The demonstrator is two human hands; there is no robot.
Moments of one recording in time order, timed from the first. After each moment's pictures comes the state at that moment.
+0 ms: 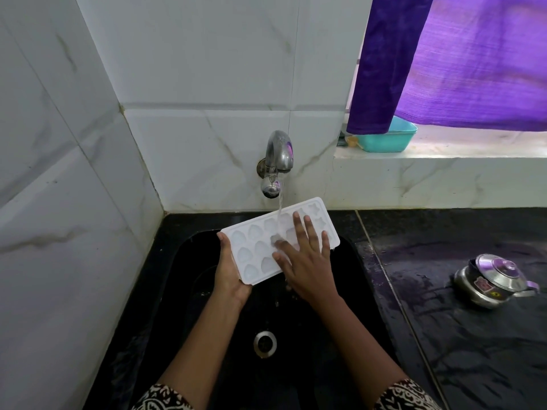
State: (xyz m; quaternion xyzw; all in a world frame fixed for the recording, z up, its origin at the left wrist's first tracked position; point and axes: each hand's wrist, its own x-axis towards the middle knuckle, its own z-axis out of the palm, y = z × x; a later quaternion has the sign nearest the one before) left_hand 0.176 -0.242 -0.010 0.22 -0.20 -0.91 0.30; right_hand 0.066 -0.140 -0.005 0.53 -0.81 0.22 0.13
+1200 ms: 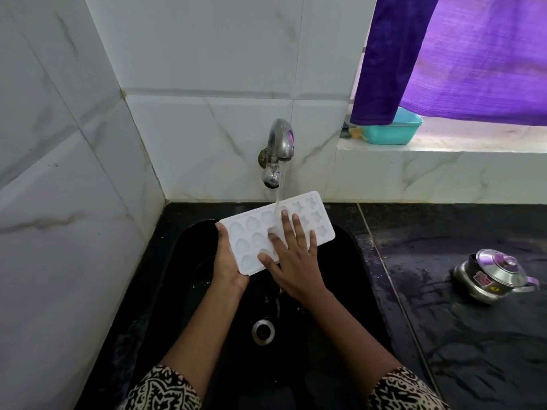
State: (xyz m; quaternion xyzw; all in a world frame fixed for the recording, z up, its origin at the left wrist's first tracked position) left_hand 0.177 -0.242 -0.013 0.23 -0.19 -0.90 0.32; right_hand 0.079 -0.143 -0.014 0.56 -0.81 0.18 0.03
